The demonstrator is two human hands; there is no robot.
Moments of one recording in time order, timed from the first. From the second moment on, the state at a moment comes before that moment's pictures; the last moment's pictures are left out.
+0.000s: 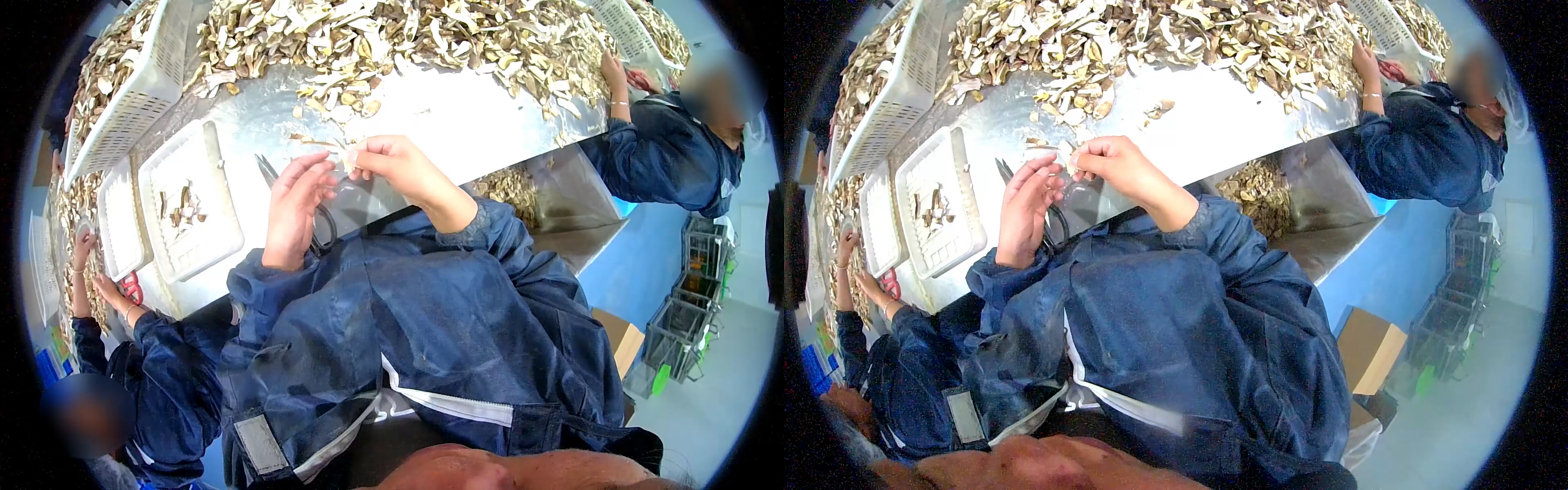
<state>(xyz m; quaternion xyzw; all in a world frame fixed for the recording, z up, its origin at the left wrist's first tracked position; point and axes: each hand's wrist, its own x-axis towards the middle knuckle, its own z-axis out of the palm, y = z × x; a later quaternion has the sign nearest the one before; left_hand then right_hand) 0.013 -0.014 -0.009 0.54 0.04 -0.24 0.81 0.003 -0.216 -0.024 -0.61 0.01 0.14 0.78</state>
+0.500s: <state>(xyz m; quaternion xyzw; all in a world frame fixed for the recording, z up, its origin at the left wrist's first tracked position) 0.015 -0.033 -0.021 0.59 -0.01 -0.14 0.79 0.000 -0.215 -0.021 -0.60 0.04 0.21 0.77</state>
